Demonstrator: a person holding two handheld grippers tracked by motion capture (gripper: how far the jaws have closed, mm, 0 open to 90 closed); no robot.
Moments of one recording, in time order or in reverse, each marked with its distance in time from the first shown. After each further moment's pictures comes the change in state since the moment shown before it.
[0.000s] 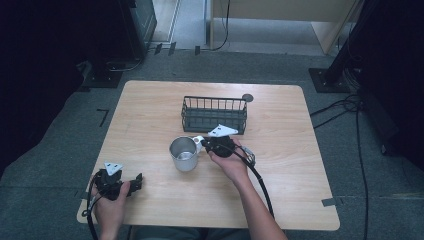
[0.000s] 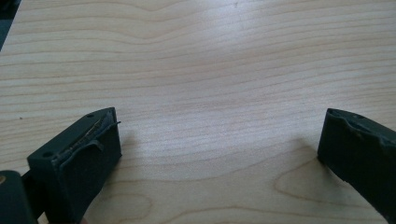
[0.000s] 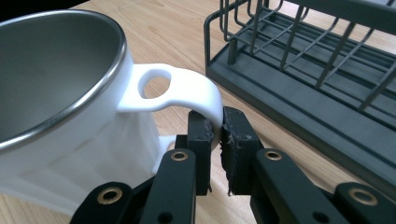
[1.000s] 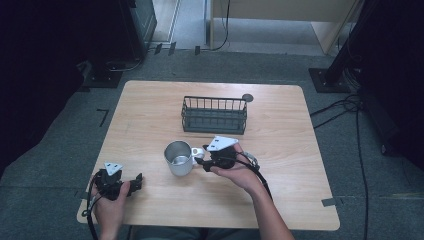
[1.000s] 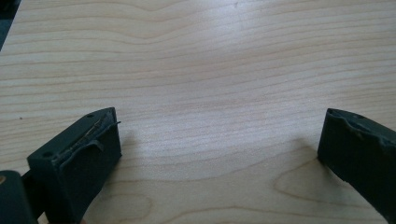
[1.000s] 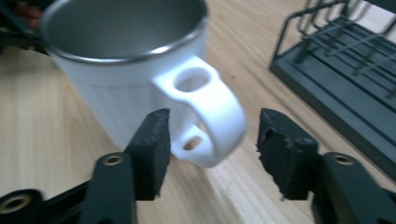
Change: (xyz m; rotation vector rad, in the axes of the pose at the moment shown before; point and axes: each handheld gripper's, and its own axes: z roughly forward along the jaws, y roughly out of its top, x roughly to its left) left arm 0.000 0.000 0.000 0.000 0.000 0.000; right arm 0.018 -0.010 -0.024 0.021 0.195 -0.203
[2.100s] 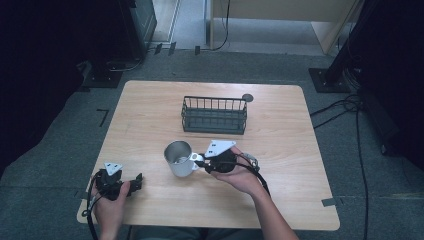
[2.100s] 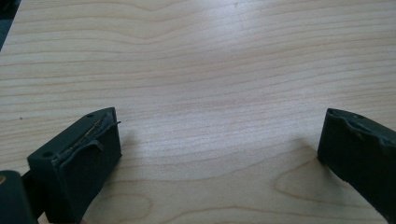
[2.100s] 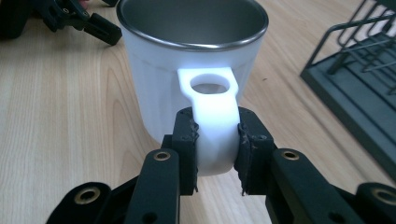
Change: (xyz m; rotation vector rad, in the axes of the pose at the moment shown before) left arm 0.000 0.000 0.000 -0.001 0.001 -0.001; right arm 0.010 0.009 -0.017 0.047 0.072 -0.108
